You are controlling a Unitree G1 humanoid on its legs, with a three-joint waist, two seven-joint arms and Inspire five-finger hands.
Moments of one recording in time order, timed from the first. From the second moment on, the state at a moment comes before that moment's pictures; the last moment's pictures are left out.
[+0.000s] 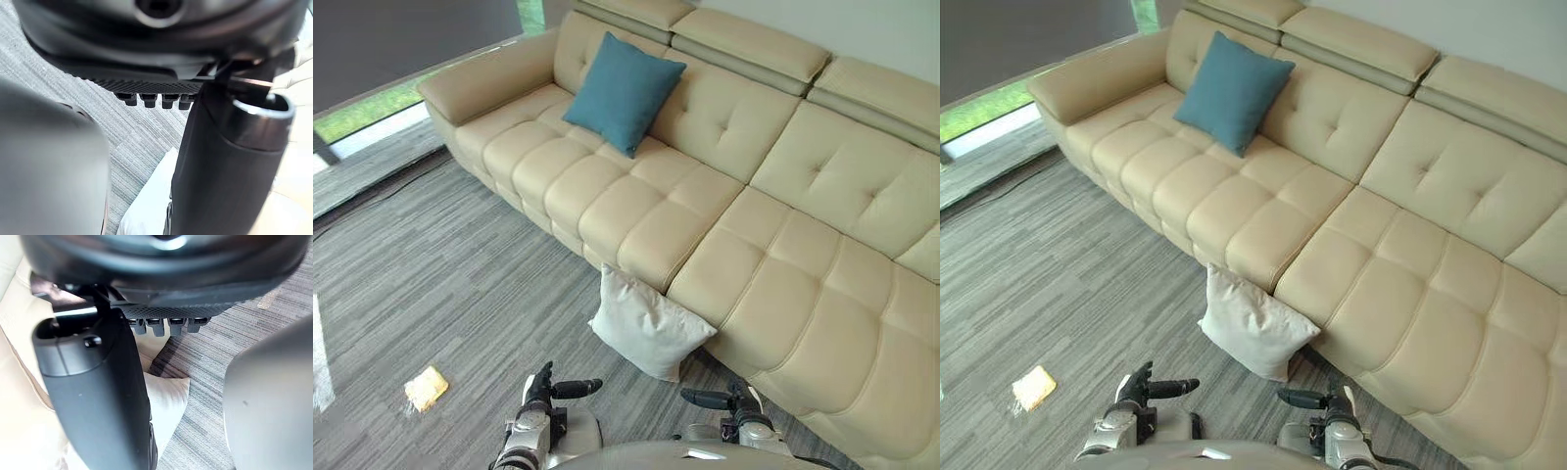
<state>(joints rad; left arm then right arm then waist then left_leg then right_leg) -0.01 0.07 0.14 1.08 0.04 -0.05 0.09 0.03 0.00 -0.13 1.00 -0.07 0.02 -0.15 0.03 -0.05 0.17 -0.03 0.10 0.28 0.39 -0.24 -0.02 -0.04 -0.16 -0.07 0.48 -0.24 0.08</state>
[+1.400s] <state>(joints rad) -0.01 0.07 0.09 1.05 0.00 -0.06 0.10 0.00 -0.04 -0.18 1.01 -0.04 0.02 -0.17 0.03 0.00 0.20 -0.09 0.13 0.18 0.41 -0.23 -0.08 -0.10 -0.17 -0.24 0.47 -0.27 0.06</state>
